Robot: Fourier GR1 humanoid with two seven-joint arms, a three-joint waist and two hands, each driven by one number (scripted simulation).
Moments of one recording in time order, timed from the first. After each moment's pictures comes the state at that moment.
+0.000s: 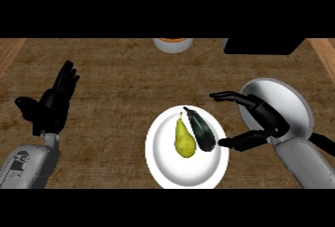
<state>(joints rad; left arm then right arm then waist) -0.27 0.34 -0.06 -1.38 0.18 0.20 0.01 -0.38 -0.43 0.36 -1.28 -0.05 0.20 -0.54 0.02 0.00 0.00</state>
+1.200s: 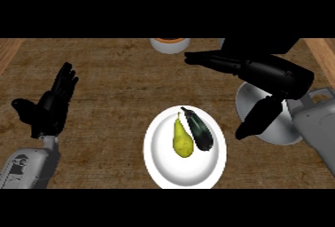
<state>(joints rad) -0.24 0.30 -0.02 -1.42 0.14 0.17 0.04 -0.74 -0.51 0.32 -1.56 0.11 0.55 -0.05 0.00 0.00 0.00</state>
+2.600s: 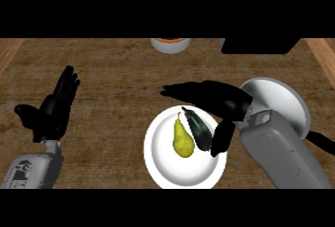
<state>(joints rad) -0.21 0.23 0.02 -1.47 0.06 0.13 0.06 -0.64 -0.25 0.37 -1.51 0.45 0.69 0.07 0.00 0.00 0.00</state>
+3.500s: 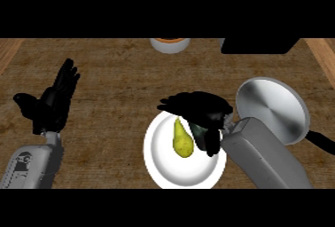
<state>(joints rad) -0.27 0.22 0.06 -1.44 0.04 0.10 0.09 -0.62 -0.20 0.47 -1.41 0.77 0.69 -0.04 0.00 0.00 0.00</state>
